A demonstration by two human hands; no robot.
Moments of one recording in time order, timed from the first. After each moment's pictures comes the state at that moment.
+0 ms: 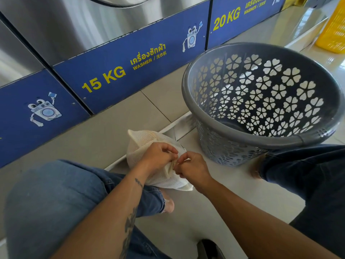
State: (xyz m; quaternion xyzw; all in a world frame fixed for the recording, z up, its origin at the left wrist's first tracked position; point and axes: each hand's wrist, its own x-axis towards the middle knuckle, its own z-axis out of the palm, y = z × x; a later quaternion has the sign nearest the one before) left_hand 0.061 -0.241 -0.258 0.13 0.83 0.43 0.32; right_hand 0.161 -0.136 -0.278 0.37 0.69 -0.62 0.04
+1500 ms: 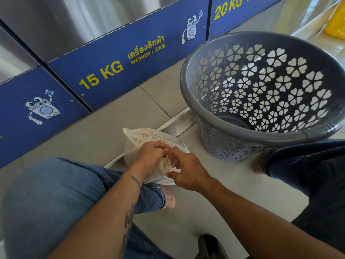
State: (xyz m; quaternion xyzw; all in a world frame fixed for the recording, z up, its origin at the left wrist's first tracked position) left_hand 0.054 -0.249 -0.282 0.01 0.78 0.53 0.33; right_hand 0.166 -0.134 -0.298 0.08 0.88 -0.47 0.02
